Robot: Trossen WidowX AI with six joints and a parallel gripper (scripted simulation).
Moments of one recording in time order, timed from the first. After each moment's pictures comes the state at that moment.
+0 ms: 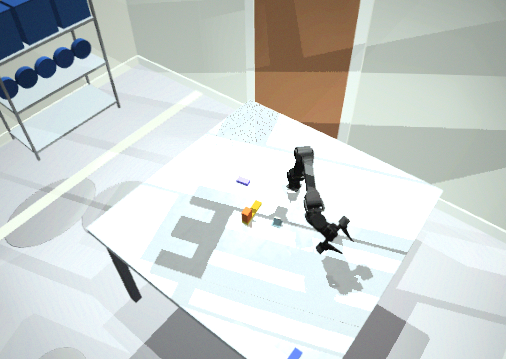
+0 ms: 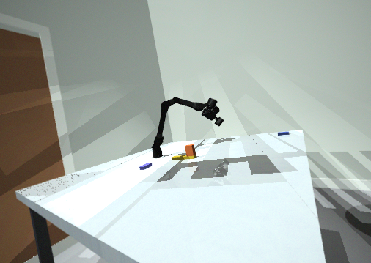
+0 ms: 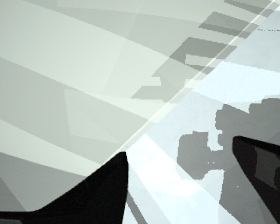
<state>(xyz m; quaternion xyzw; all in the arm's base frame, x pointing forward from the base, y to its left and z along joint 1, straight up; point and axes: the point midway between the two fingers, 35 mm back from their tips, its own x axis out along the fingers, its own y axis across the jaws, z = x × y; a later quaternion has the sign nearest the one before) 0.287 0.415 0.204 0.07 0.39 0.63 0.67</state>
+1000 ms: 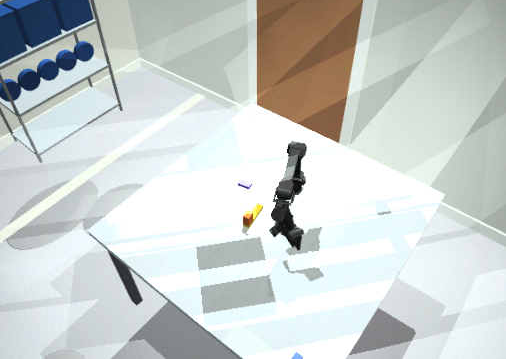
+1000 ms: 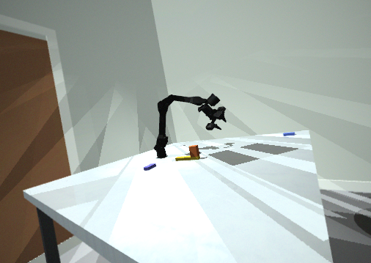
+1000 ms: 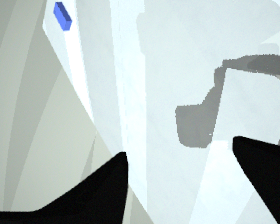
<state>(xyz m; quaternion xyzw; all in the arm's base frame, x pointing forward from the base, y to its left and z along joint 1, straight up) 0.381 0.233 0.184 0.42 0.58 0.10 0.68</state>
